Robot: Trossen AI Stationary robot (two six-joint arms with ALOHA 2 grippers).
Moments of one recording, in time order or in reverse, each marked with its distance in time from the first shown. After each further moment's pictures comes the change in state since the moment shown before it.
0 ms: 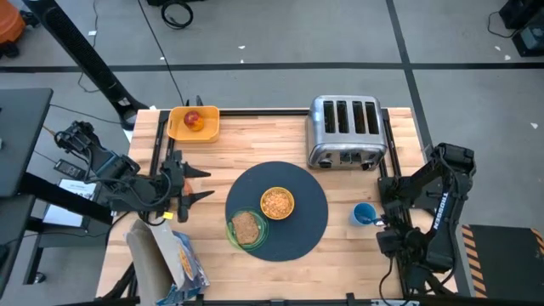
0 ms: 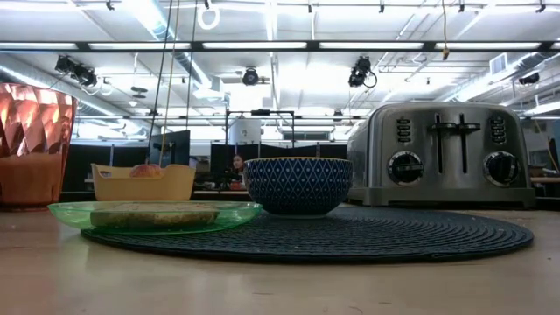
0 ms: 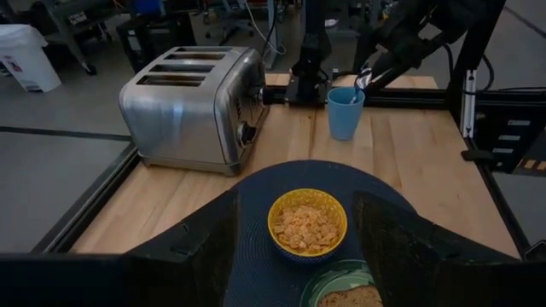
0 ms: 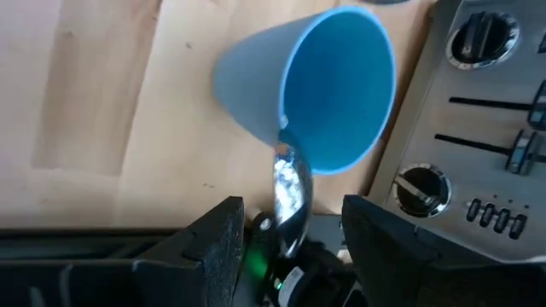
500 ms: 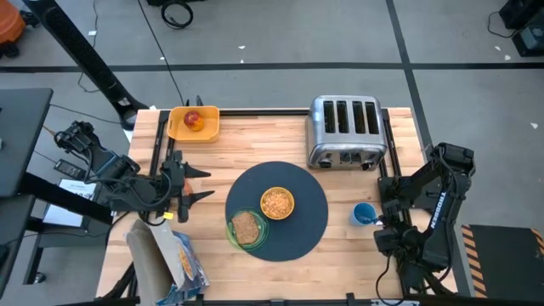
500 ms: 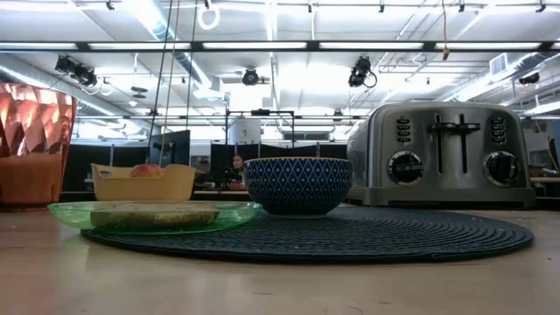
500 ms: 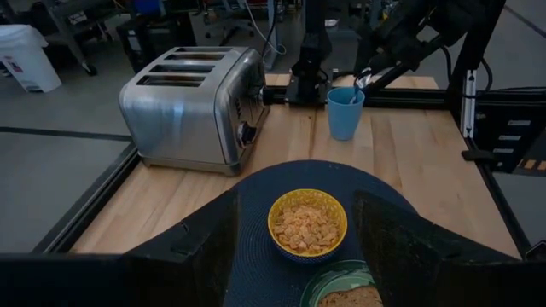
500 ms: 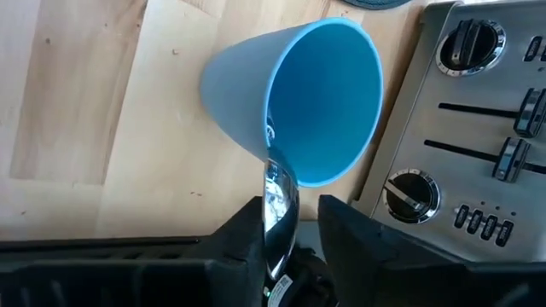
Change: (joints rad) left arm 0.000 0.002 0.000 0.001 0.000 0.000; right arm -0.025 0.000 -0.007 0.000 0.028 -0.026
